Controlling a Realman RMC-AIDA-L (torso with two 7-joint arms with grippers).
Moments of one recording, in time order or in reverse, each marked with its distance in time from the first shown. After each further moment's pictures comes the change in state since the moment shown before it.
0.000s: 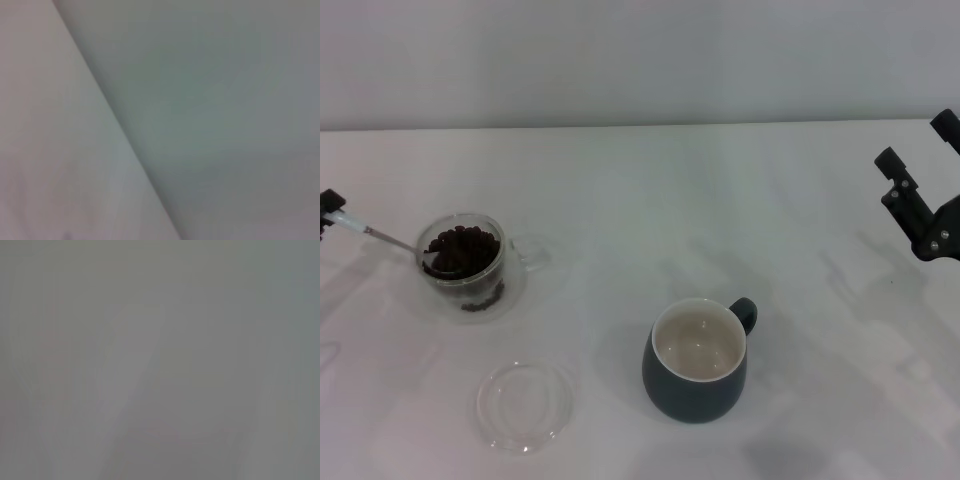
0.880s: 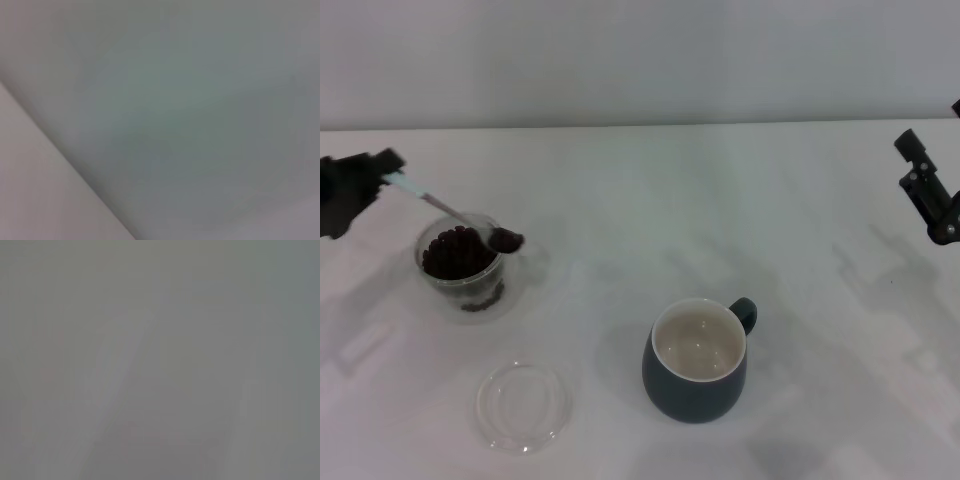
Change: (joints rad) left arm -0.077 -0.027 -0.010 0.002 0.020 0.115 0.108; right arm 0.003 -0.002 0.052 -0.003 0.000 -0.006 -0.001
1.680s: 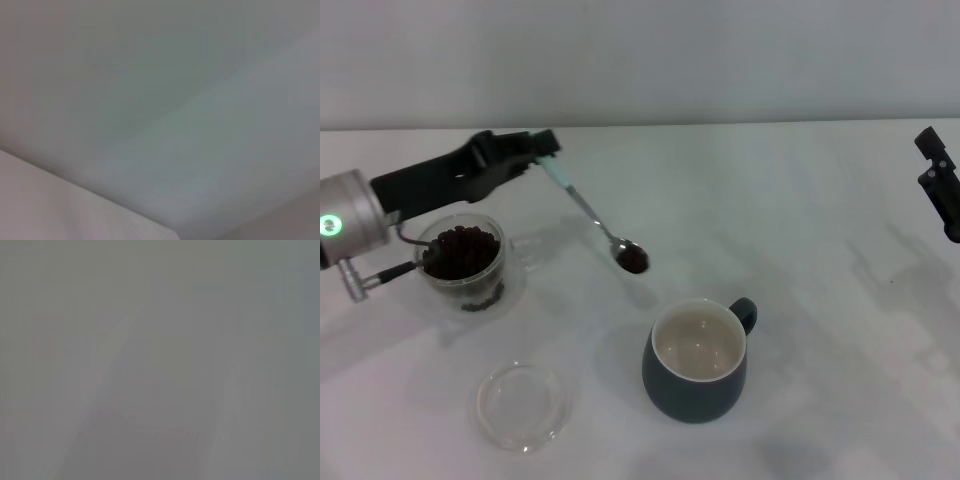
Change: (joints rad) left arm -0.168 -0.054 0.160 0.029 0.043 0.055 0.021; right arm -0.012 0.000 0.031 0.008 0.000 0.003 -0.026
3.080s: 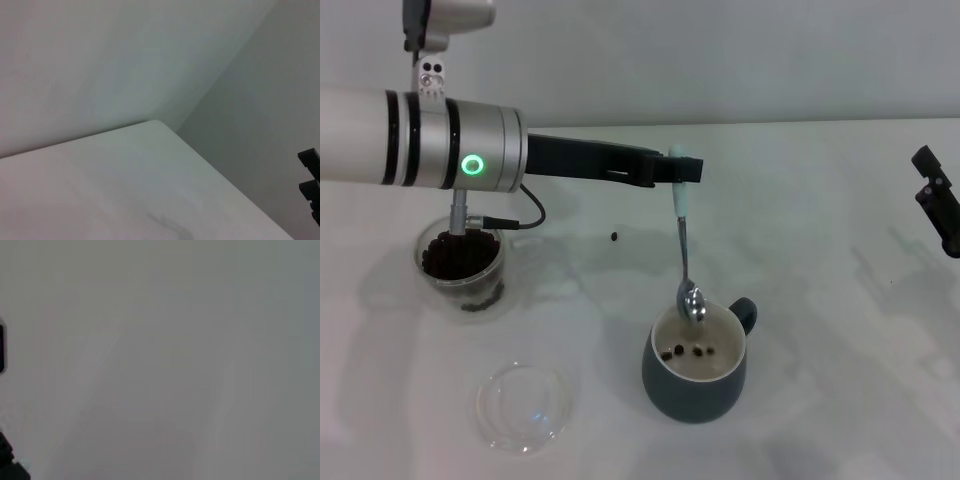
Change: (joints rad) left arm -0.210 -0.051 0.168 0.254 0.341 -0.027 -0.048; right arm -0.006 0.003 -0.009 0.028 0.002 0.025 0.008
